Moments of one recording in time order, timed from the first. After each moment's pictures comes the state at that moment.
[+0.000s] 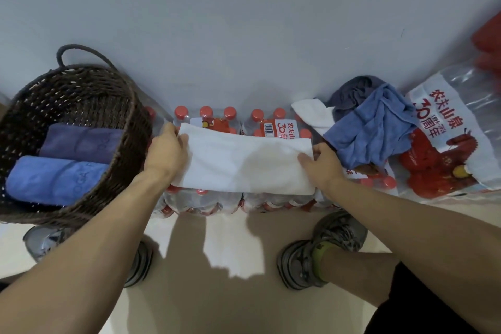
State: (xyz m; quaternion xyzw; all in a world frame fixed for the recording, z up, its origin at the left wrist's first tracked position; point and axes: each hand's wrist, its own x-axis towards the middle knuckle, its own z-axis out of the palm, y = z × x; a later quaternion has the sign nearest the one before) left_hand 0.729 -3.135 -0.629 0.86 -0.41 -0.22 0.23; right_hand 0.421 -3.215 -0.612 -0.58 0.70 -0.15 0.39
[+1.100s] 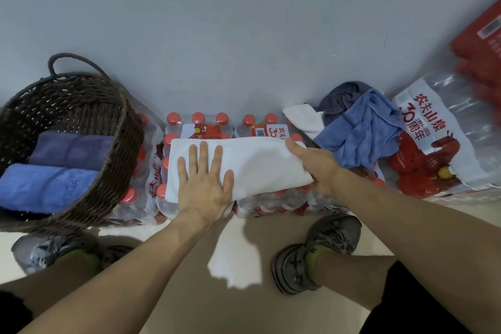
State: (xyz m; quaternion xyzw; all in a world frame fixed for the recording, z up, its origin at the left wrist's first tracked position) left_hand 0.628 -3.102 -0.647 0.80 -0.58 -0.12 0.05; right_hand 0.424 -3.221 -0.582 -0.38 0.65 -0.19 0.62
